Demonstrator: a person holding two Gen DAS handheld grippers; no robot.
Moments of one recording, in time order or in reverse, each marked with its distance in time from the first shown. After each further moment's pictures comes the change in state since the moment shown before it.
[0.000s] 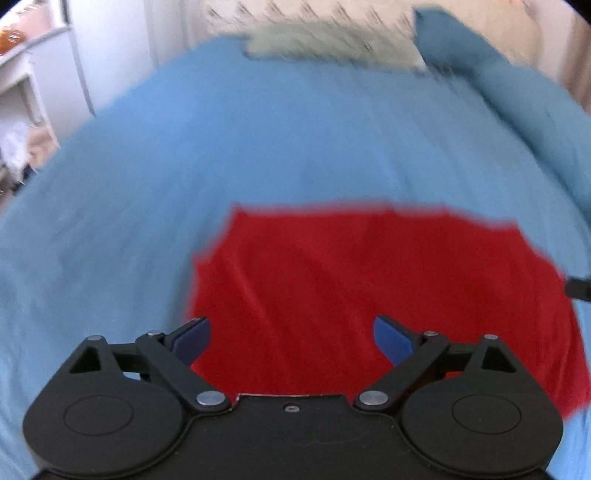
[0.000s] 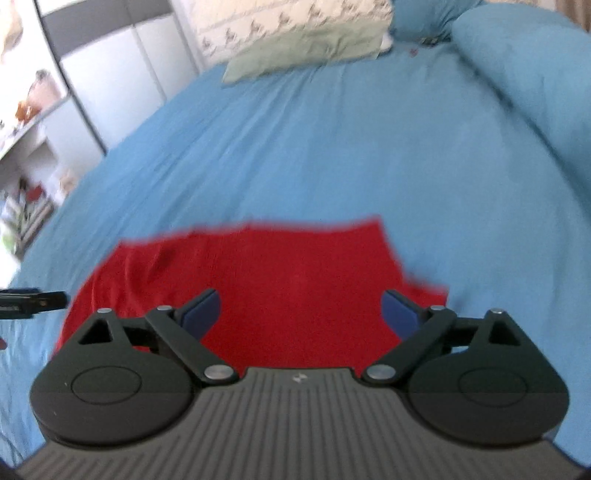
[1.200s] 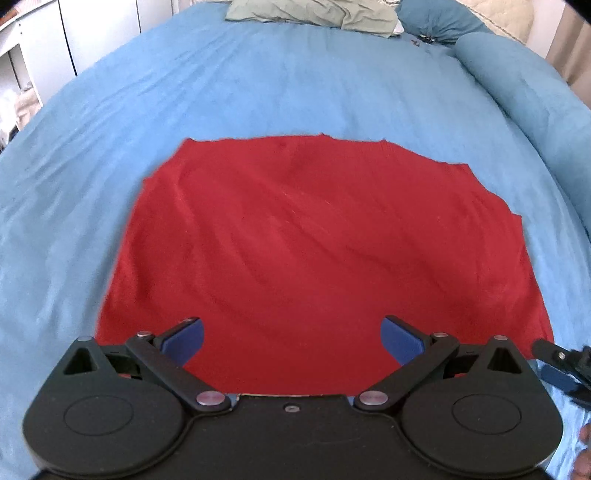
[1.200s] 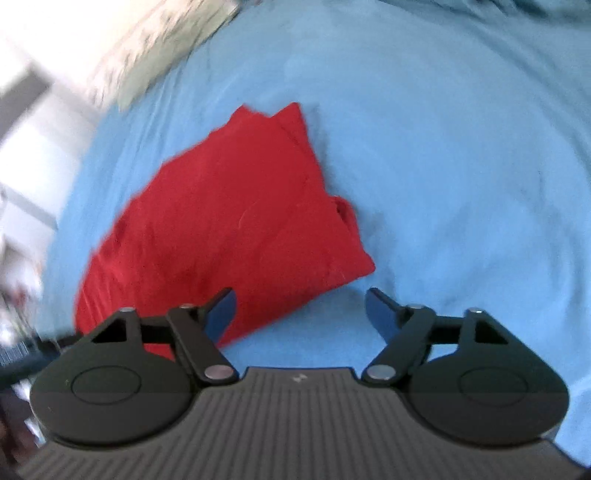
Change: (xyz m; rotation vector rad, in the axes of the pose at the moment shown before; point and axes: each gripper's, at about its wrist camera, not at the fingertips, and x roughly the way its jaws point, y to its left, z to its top) left arm -0.032 -0.050 -0.038 -0.041 0.090 -0.037; right arm -0.061 -0.043 -0.141 0.598 0.019 -0.069
